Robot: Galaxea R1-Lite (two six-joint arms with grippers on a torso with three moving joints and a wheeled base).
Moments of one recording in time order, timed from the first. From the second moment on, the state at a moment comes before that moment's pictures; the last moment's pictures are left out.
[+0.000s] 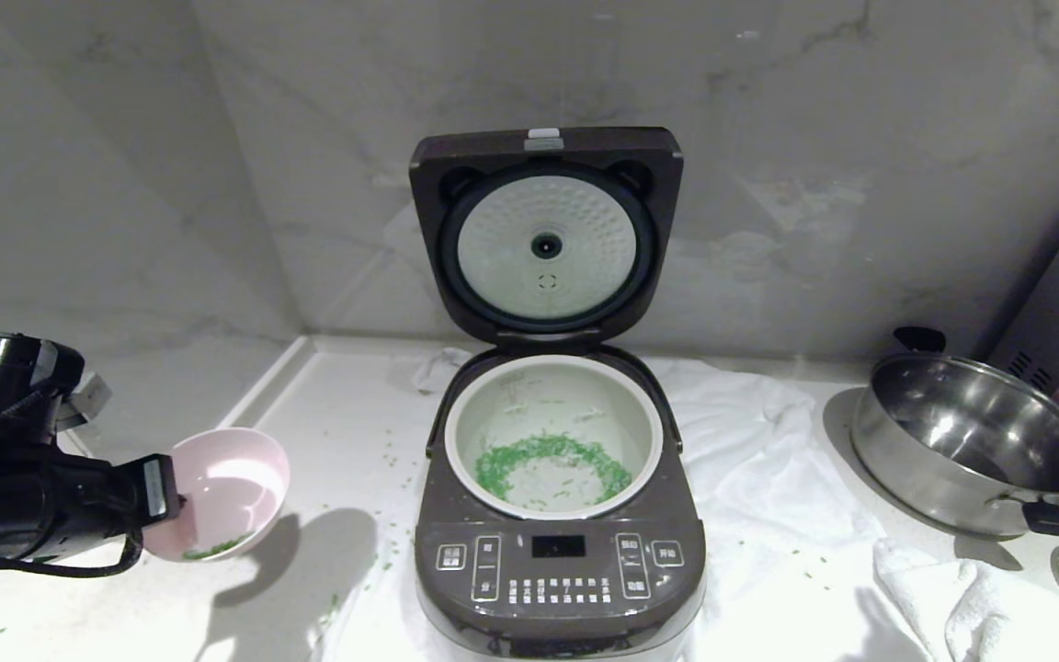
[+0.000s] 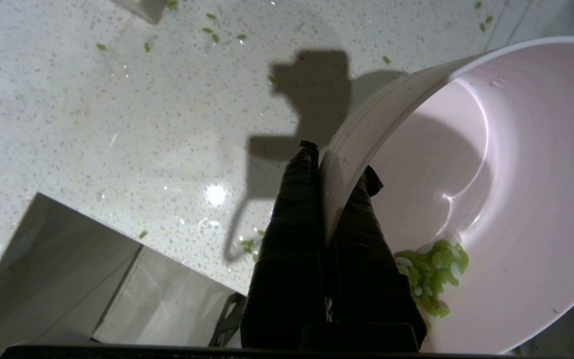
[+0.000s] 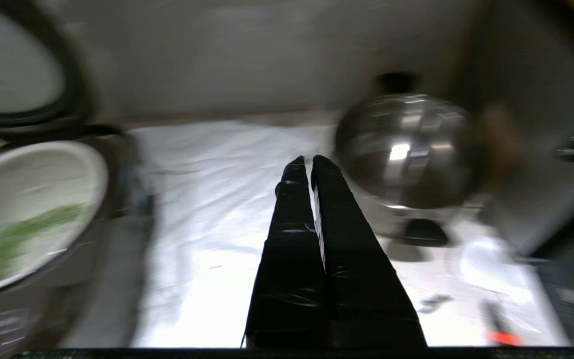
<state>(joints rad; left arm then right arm) 0.05 1.46 -0.71 0.07 0.06 -0.31 0.04 0.71 -0.78 0.20 -0.19 0.06</state>
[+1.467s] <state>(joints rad) 0.08 1.58 -0.55 0.00 0.07 -0.31 0.01 0.00 -0.07 0.06 0.09 -0.08</state>
